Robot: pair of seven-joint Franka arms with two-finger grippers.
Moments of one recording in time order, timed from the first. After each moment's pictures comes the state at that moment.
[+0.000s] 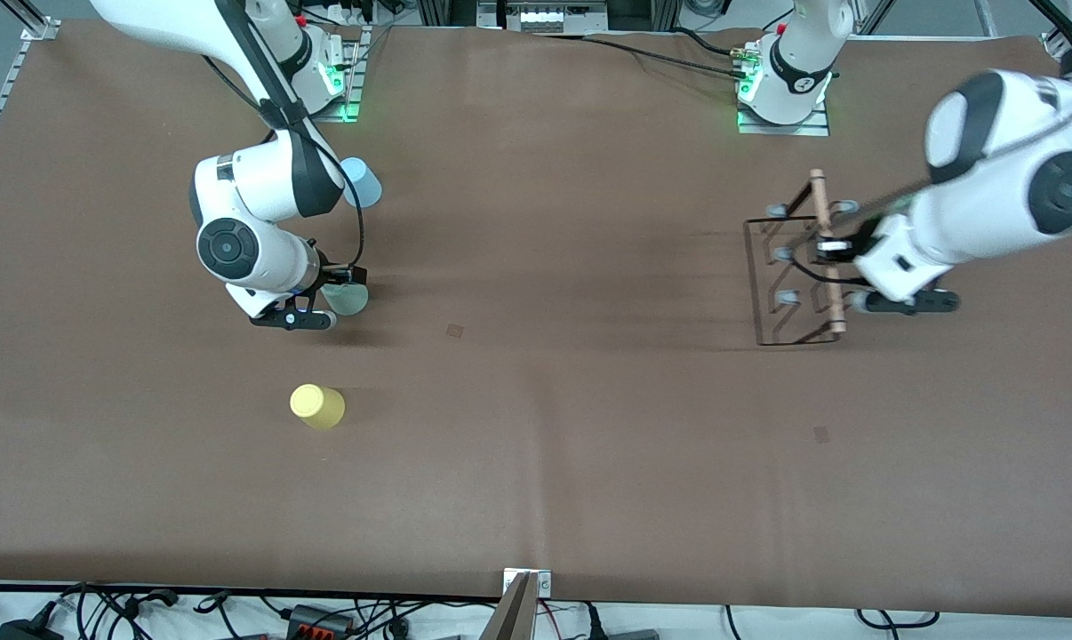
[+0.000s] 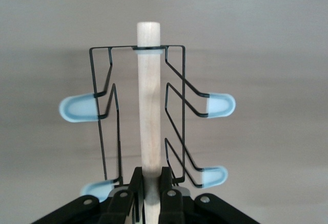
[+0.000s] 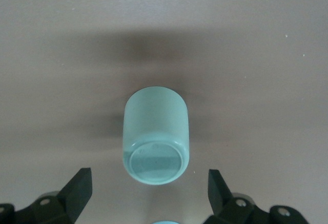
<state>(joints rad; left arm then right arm) 0.17 0.13 -0.37 -1.82 -0.10 1.71 -0.20 0.29 0.33 0.01 -2.06 0.05 2.11 0.36</state>
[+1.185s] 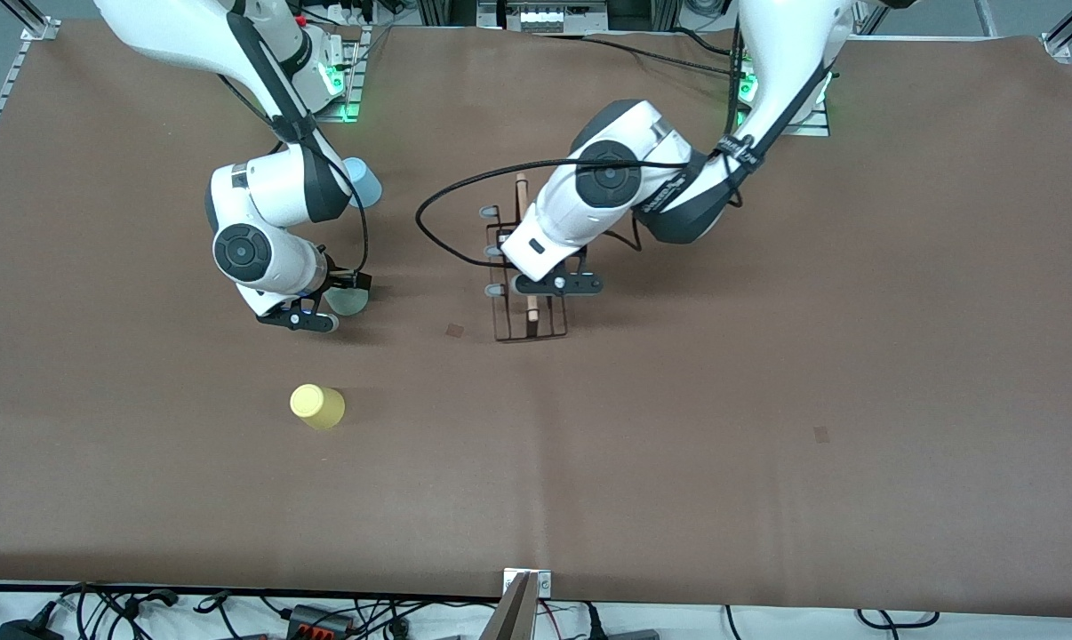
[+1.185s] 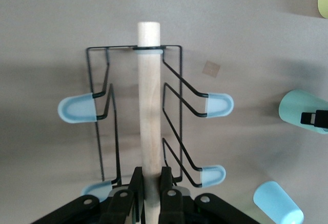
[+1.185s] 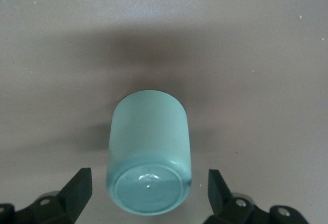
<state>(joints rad) -0.36 0.61 -0.49 -1.49 -0.07 2.12 -0.81 0.30 0.37 0.01 -2.09 0.05 2.18 0.40</state>
